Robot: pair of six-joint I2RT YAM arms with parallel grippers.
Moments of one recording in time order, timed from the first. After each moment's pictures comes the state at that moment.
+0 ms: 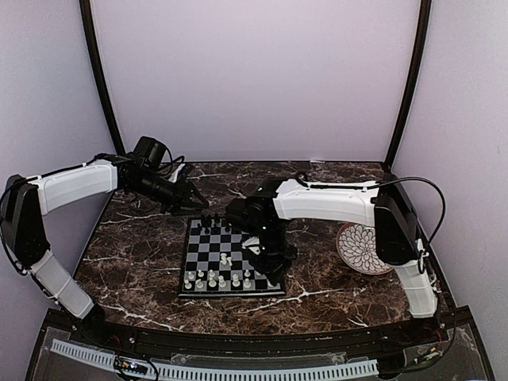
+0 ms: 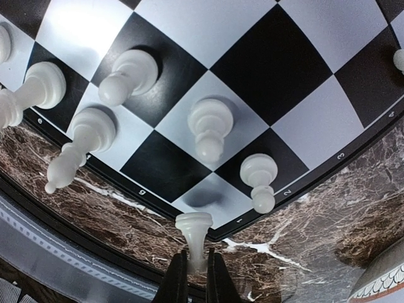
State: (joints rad) left arm -0.40 1.57 1.20 -0.58 0.70 -0.53; right arm 1.08 2.23 1.92 -1.43 -0.14 0.27
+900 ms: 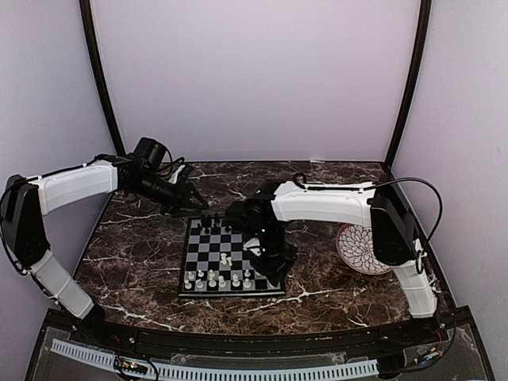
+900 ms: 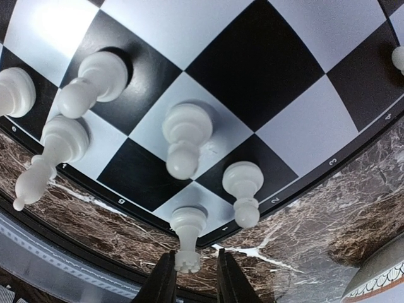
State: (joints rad) left arm -0.40 1.57 1.20 -0.58 0.70 -0.53; right arm 1.08 2.25 1.92 -1.44 -0.10 0.27
